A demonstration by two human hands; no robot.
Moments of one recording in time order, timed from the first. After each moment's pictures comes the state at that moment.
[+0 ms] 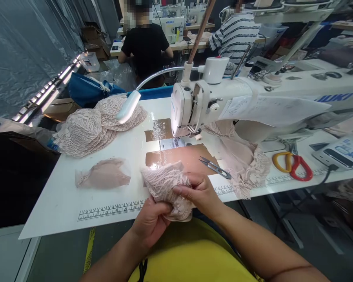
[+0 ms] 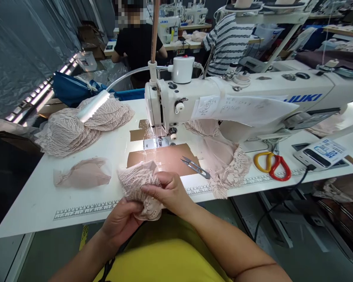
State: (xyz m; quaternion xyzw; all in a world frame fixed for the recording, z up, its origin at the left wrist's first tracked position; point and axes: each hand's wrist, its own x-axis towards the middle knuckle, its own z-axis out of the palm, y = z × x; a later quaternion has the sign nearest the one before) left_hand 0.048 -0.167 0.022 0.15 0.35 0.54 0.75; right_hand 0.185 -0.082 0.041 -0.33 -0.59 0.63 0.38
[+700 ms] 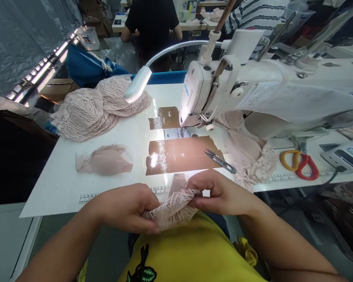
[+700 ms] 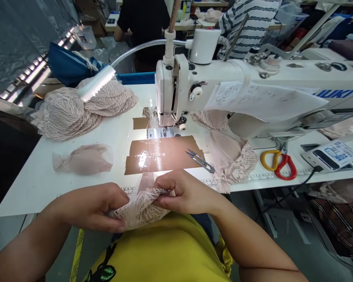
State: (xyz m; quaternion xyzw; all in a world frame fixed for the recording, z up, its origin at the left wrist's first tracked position) left_hand -0.042 -0.140 0.083 0.77 0.35 0.03 0.54; right_hand 0.214 -0.073 0.081 -0.20 -0.78 0.59 0.09
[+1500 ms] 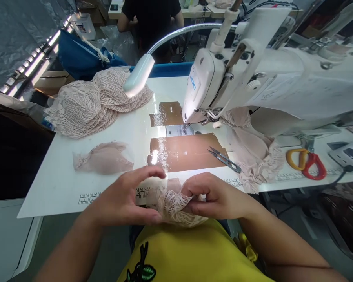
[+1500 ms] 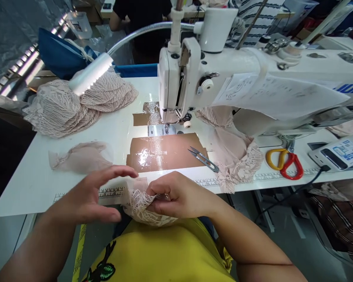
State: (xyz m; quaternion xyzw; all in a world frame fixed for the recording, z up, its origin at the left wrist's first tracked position) left_hand -0.055 -0.153 0.069 0.70 0.50 0.27 0.44; right_hand 0.201 -0.075 0.071 -0.17 -0.80 0.58 0.09
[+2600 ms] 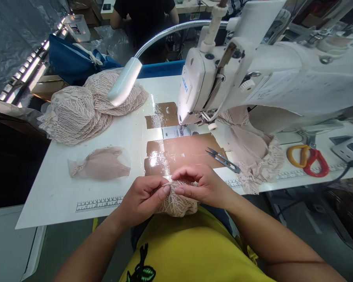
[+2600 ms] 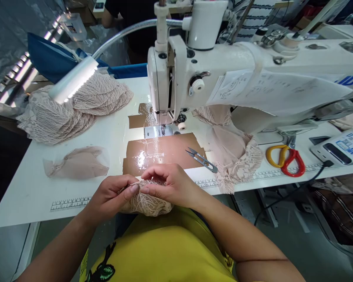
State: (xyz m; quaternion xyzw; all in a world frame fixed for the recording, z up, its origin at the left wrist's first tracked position) left_hand -0.010 -0.143 0.045 0.61 0.47 0.36 0.52; right_hand 0.187 -0.066 0.051 -0.30 -0.72 0.59 0.22
